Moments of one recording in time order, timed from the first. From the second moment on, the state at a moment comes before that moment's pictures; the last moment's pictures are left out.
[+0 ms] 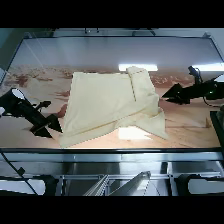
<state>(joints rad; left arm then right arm) 0.28 -1.62 1.07 1.21 -1.65 -1.33 -0.29 -1.56 1.18 -0.75 1.26 1.16</state>
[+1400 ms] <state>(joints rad) 0.25 -1.58 1.04 0.82 -1.61 -1.19 -0.44 -1.40 0.90 -0.45 1.44 0.98</state>
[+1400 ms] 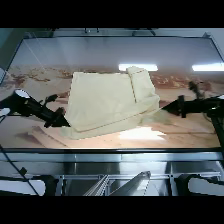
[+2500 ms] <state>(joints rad) 0.49 -1.27 1.65 0.01 -1.64 -1.06 -0.59 -1.05 1.73 -0.21 1.23 0.90</state>
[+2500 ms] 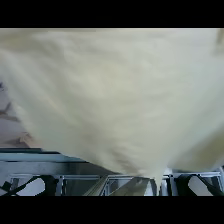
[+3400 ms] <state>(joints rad) 0.37 -2.31 2.04 0.40 -1.48 -1.24 -0.27 -2.00 1.66 -0.43 1.11 0.88</state>
